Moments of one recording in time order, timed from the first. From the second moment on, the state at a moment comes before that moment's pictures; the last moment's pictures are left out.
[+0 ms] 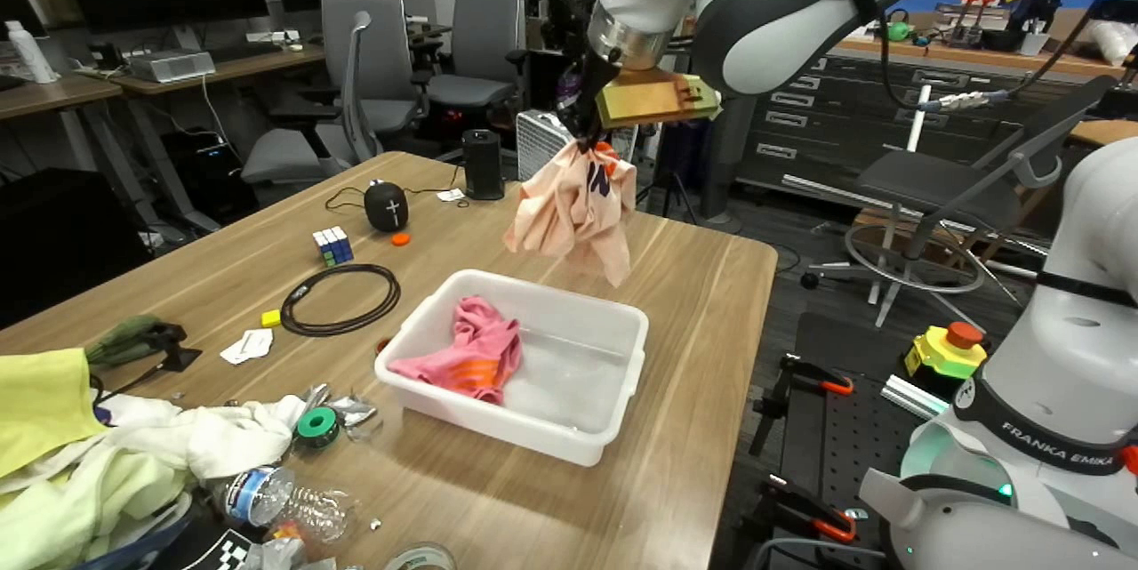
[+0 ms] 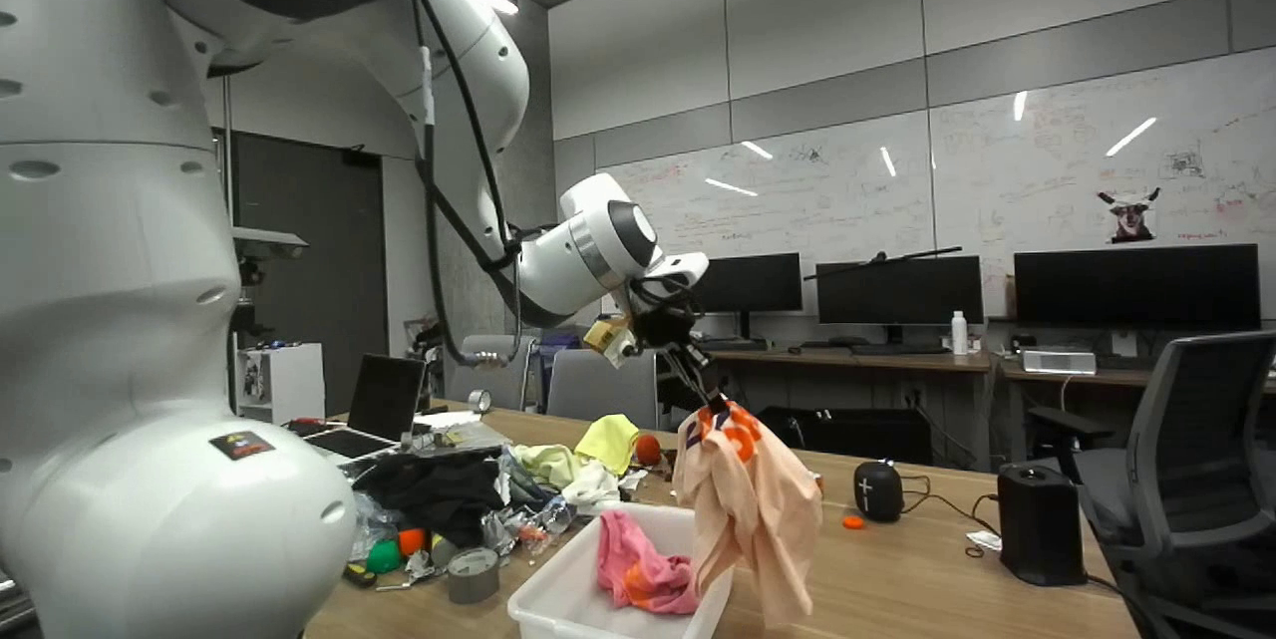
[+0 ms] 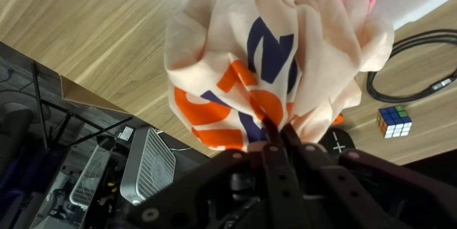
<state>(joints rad) 0.07 -0.16 -0.11 -2.38 -0.66 2.59 1.12</state>
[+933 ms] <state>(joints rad) -0.15 0.00 -0.09 -2.35 -0.66 2.38 1.17</state>
